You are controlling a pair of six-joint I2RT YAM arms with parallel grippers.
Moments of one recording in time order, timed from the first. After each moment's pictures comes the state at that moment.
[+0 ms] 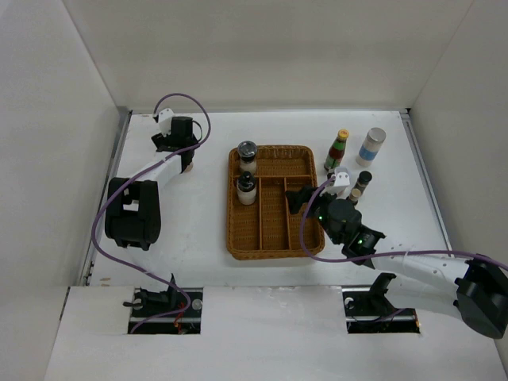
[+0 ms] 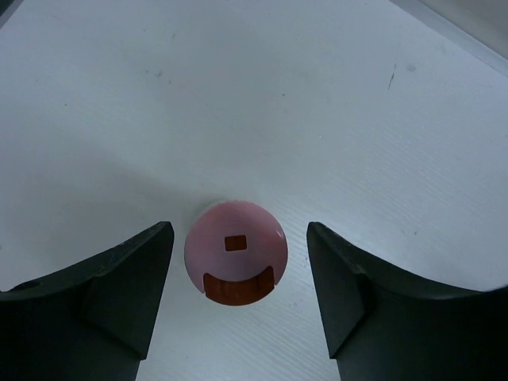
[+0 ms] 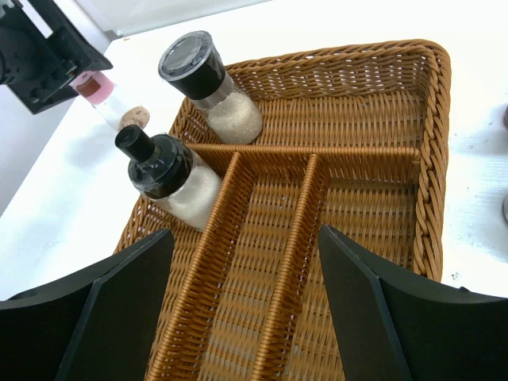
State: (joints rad) left arm -0.15 1.81 1.23 -0.05 -0.52 -0.52; right arm 0.85 1.05 0.46 0.46 0.46 0.48
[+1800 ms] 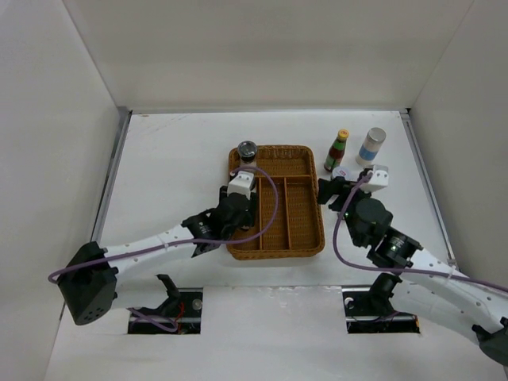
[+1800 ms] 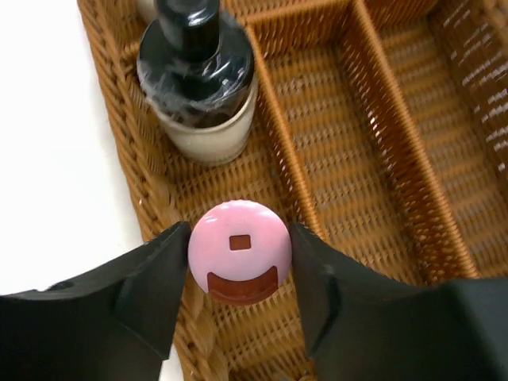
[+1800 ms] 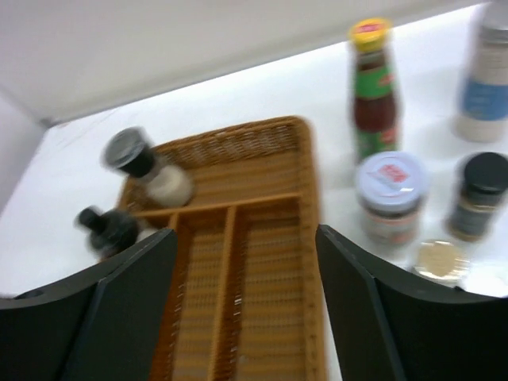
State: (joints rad) left arm -0.93 1.19 0.66 -0.07 -0.50 -0.40; right arm 0.84 0.74 0.58 0.06 0.71 0.44
